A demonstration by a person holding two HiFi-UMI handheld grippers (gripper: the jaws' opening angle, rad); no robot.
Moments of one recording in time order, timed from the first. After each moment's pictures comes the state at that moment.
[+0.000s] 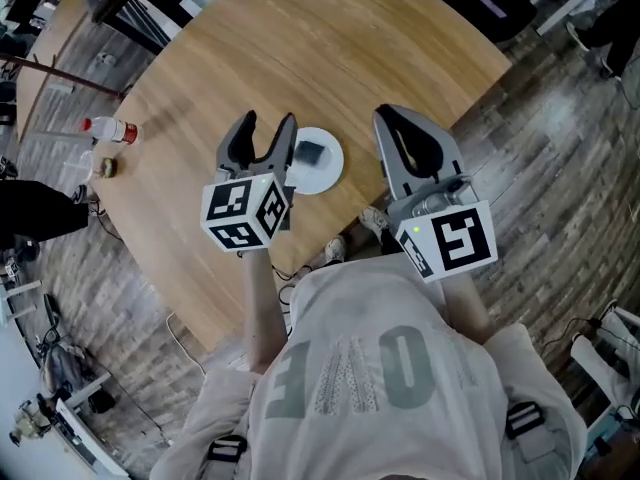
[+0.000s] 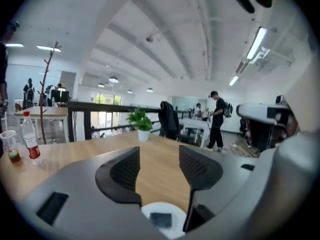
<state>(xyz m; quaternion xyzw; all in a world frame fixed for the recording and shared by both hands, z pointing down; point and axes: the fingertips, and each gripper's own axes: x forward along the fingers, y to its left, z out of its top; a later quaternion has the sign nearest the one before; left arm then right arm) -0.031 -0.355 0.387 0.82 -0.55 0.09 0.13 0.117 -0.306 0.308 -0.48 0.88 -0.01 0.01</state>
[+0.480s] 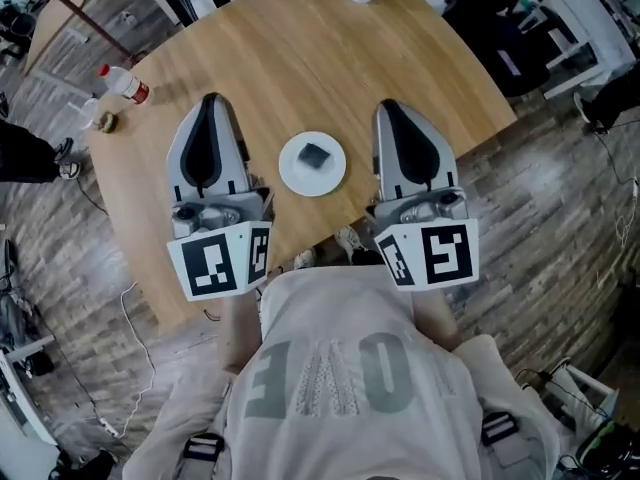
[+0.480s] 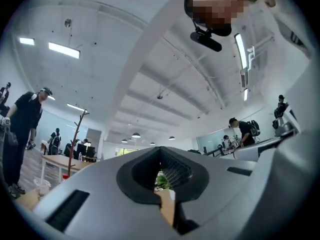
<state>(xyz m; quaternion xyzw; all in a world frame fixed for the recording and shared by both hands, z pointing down) -0.095 -0.284 0.221 0.71 -0.68 -0.10 -0.13 0.079 -0.309 0.260 -0.46 0.88 0.02 0.07</state>
